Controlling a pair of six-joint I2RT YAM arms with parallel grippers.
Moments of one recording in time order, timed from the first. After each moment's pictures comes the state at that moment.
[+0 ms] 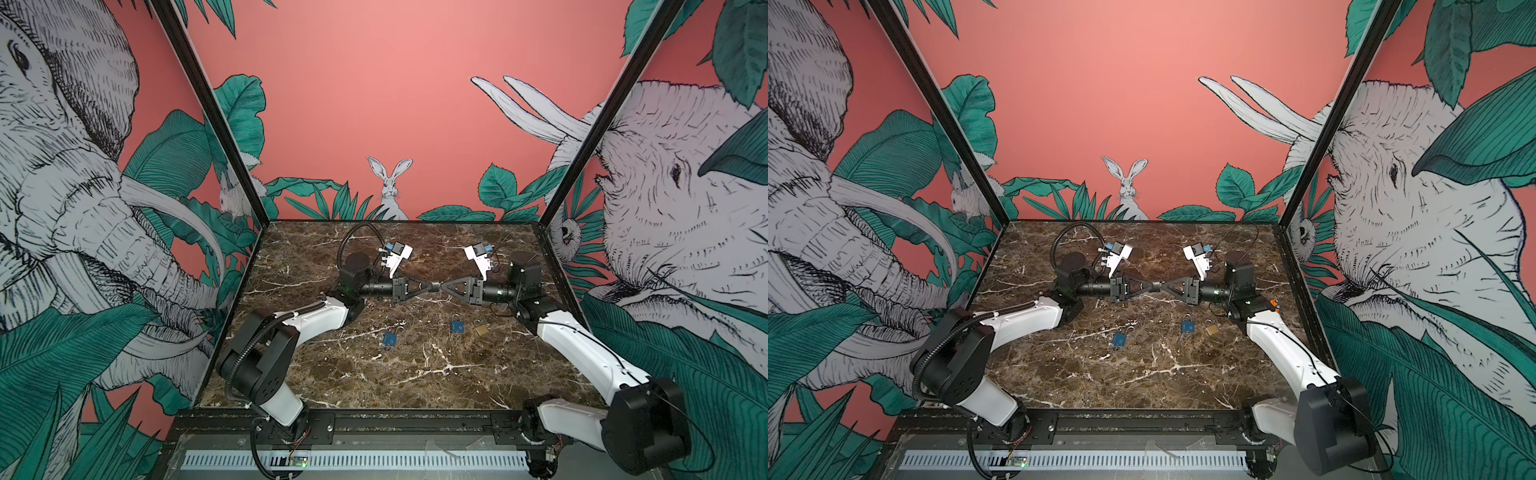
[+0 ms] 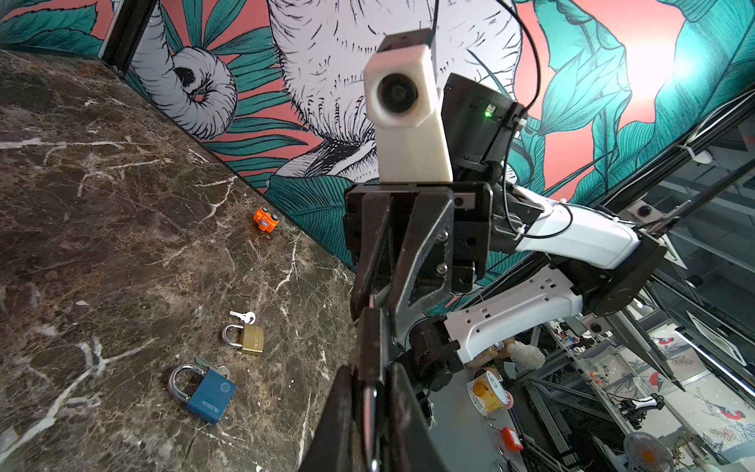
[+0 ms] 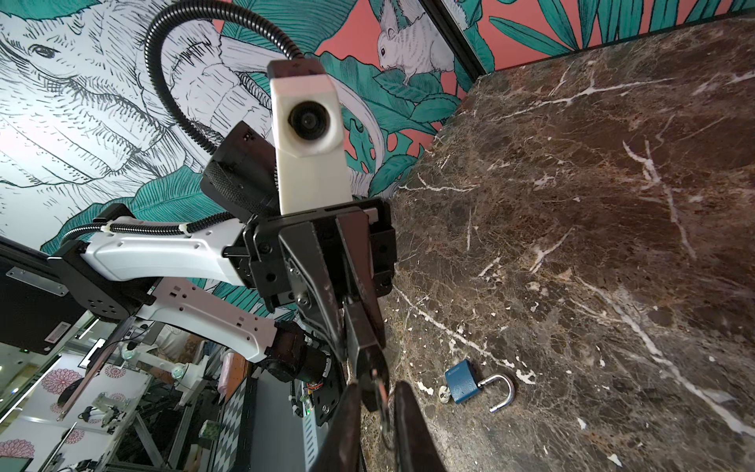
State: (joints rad) left arm -0.60 1.59 0.86 0.74 1.03 -0.72; right arm 0.28 1.21 0.80 0.05 -1.06 0.46
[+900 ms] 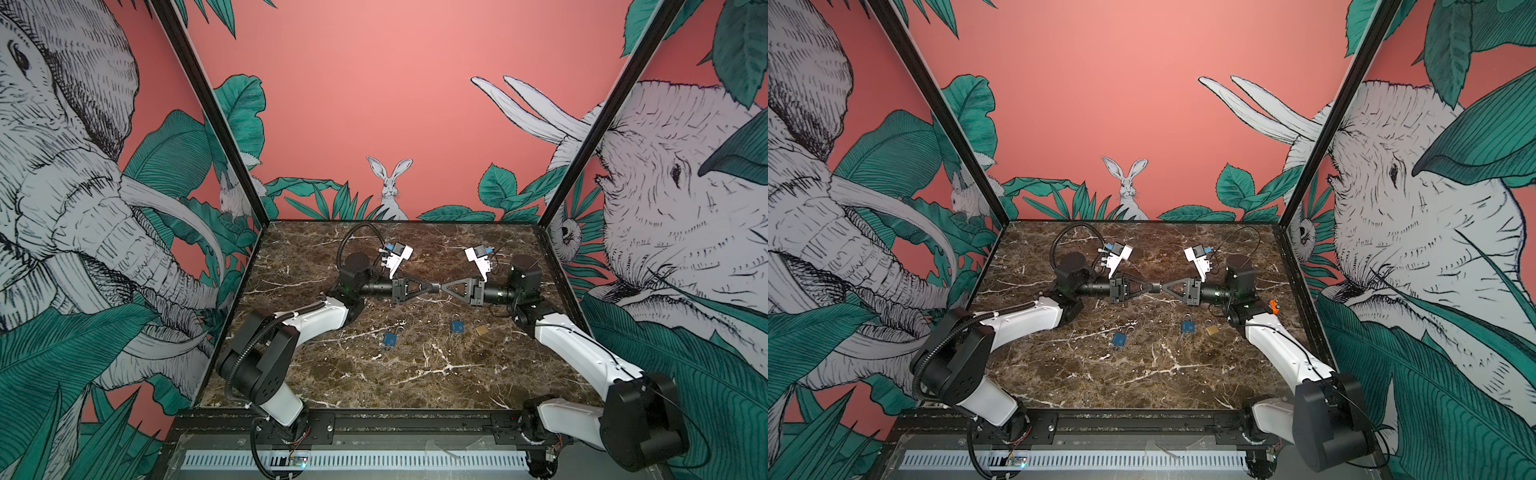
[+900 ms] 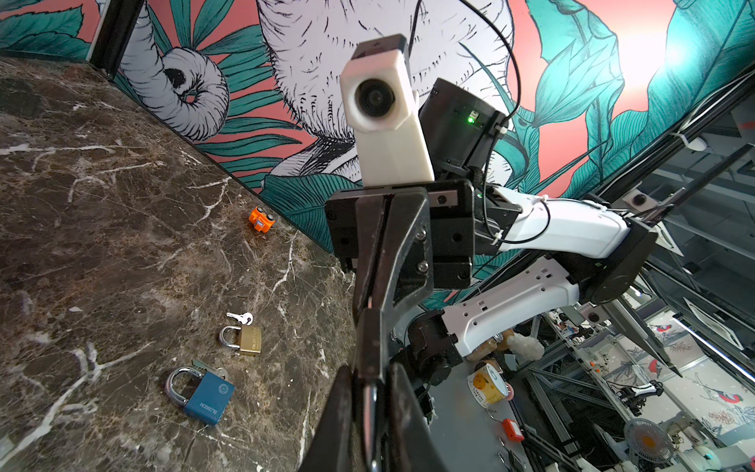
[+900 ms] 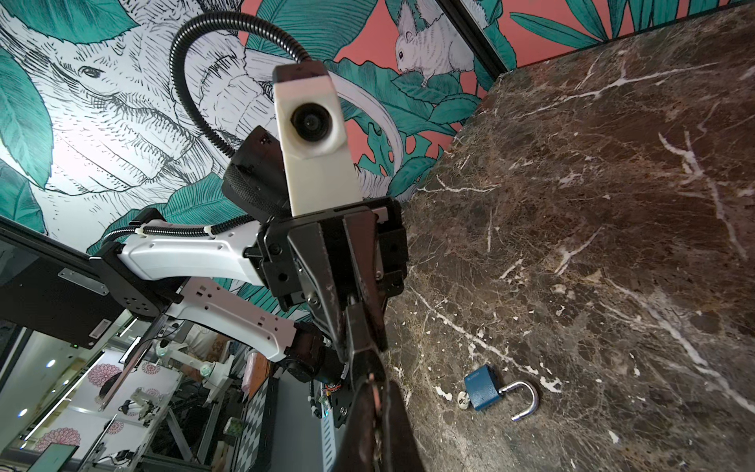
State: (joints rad) left arm -0.60 1.59 0.86 0.75 1.03 -0.70; right arm 0.27 1.22 0.73 0.23 -1.13 0.58
